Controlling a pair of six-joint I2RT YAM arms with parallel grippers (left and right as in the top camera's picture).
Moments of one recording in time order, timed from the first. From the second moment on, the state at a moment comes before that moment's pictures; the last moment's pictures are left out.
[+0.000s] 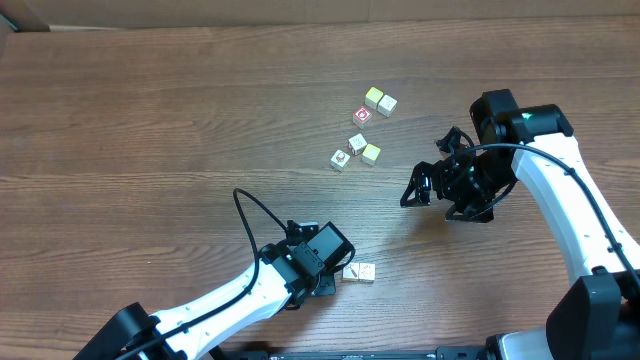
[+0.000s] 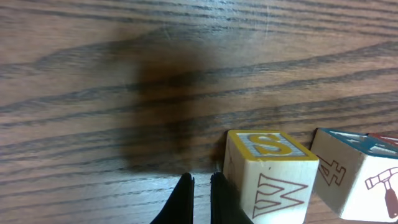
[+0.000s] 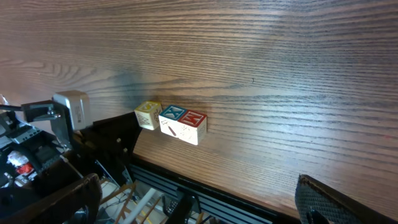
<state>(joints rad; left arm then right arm) -0.86 1.42 0.65 -0.59 -0.06 -0.94 0.13 1.63 1.33 -1.37 -0.54 0.15</state>
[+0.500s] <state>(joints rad) -0.86 1.43 0.65 -0.55 -0.05 -0.91 0.13 1.63 1.33 -1.36 -0.54 0.15</state>
